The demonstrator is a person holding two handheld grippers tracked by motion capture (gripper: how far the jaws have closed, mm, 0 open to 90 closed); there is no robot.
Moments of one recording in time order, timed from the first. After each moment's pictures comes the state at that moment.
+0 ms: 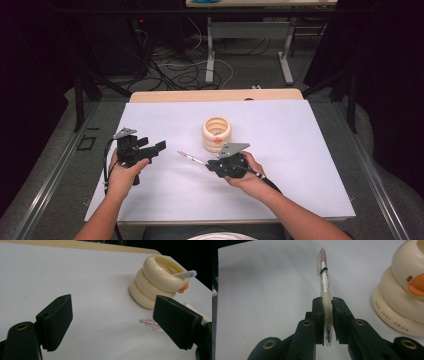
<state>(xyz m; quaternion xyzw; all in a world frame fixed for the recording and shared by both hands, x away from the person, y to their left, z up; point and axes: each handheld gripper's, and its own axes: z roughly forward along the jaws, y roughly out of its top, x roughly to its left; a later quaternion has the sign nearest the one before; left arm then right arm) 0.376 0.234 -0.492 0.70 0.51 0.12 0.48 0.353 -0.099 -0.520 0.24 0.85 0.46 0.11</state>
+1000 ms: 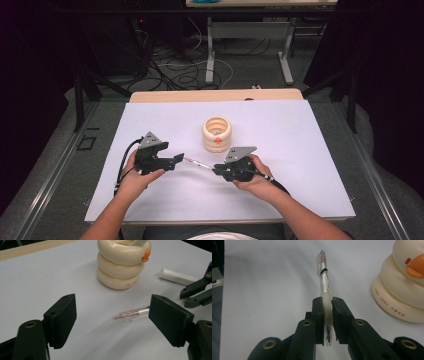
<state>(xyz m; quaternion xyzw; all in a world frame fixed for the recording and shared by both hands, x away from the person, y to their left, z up) 0.360 0.182 -0.495 0.80 0.36 0.14 0.45 0.348 -0.116 -0.526 0.20 0.86 0.45 0.11</state>
